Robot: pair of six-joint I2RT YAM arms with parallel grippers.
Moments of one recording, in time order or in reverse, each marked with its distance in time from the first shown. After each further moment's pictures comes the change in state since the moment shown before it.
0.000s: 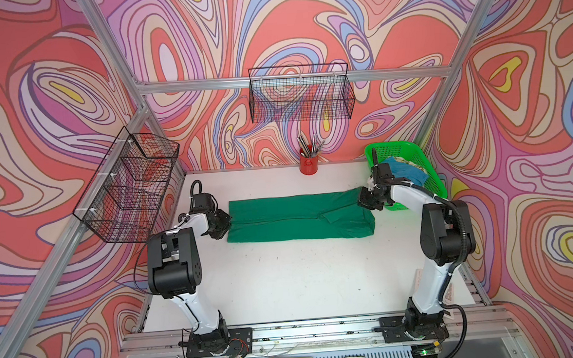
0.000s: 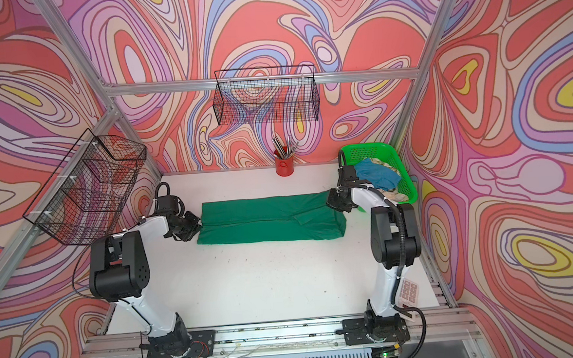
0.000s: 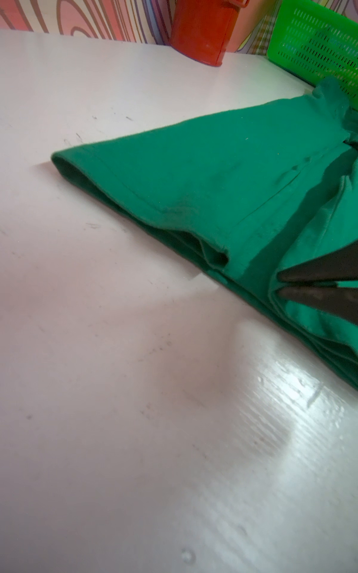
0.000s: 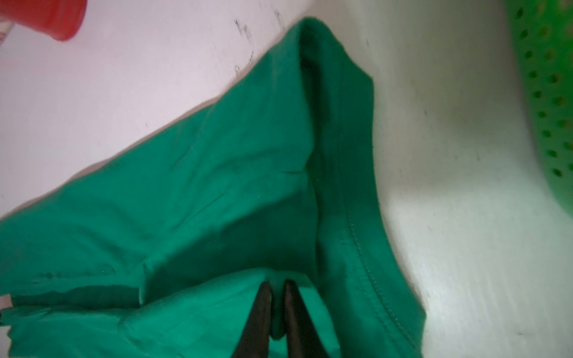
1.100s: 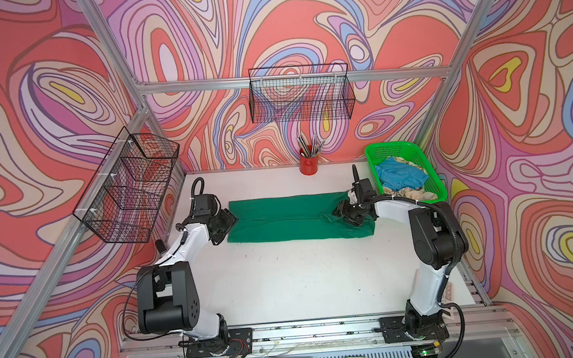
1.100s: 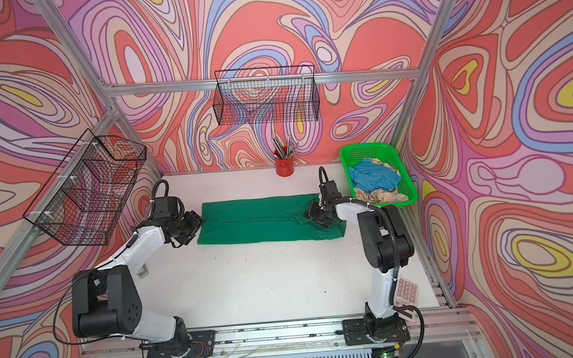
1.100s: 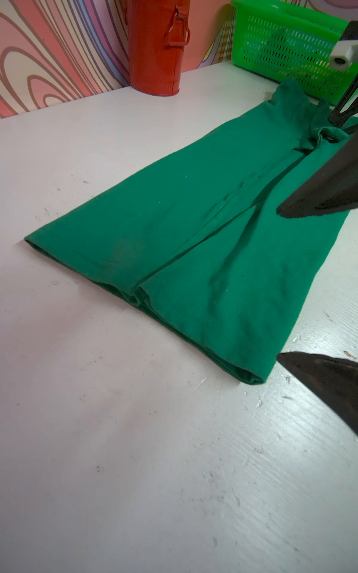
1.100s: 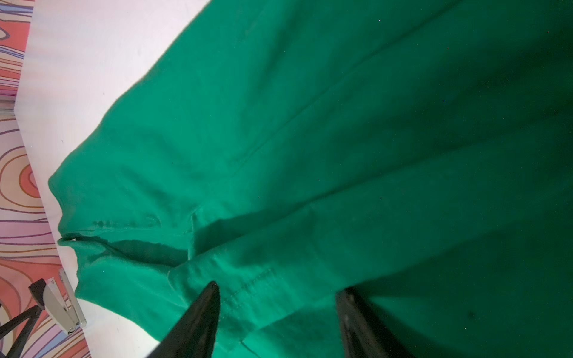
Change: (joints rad) left arm -0.087 -0.295 -0.100 -0.100 -0.084 0.019; right arm 0.169 -0.004 -0.217 0.282 -0.136 0.216
